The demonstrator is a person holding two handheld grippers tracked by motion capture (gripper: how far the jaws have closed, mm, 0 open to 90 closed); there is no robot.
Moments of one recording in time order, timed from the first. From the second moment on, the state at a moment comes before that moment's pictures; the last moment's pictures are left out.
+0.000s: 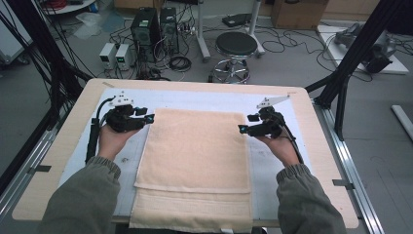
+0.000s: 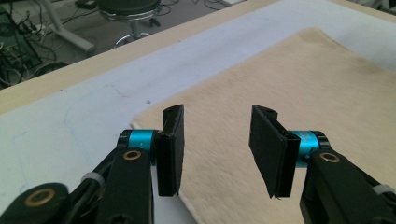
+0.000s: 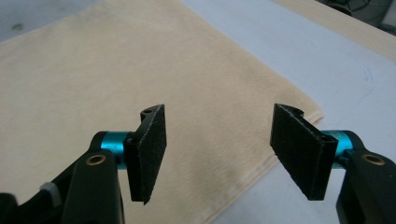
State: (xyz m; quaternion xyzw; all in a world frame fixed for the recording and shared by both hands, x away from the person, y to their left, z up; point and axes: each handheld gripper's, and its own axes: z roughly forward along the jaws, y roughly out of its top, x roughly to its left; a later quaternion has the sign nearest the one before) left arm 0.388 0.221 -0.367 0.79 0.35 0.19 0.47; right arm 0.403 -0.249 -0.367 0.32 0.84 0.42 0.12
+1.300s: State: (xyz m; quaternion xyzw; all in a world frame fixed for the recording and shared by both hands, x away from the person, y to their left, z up) left arm 0.265 0.228 -0.424 0.83 0.27 0.16 0.47; right arm 0.286 -0.240 -0.426 0.23 0.87 0.42 0.10
